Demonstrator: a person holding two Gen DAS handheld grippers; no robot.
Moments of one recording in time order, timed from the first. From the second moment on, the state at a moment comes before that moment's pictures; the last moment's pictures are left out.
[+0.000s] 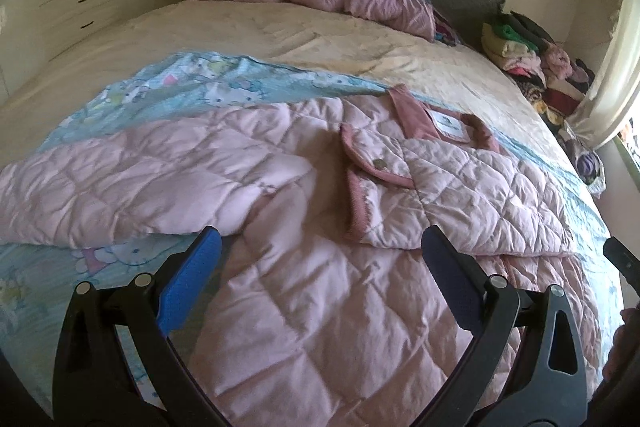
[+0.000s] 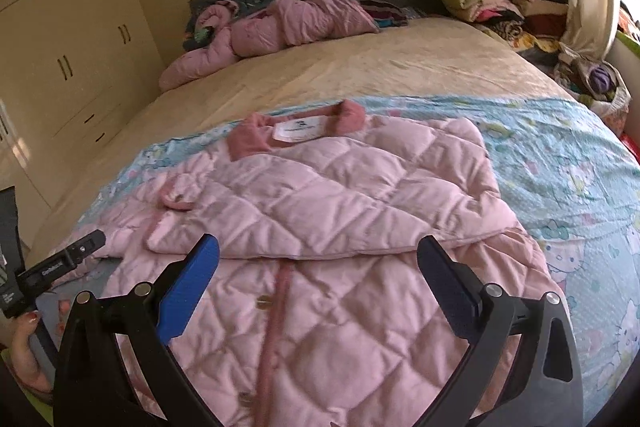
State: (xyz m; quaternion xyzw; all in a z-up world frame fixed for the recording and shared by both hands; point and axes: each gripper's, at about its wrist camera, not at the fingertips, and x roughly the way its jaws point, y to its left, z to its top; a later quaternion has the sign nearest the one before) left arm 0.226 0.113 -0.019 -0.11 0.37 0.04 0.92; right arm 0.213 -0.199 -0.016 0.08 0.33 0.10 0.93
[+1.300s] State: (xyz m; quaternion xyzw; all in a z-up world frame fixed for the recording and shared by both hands) left arm 0.180 0.266 -0.027 -0.21 0.33 0.21 0.89; right arm 0.228 0.030 0.019 0.00 0.32 0.27 0.91
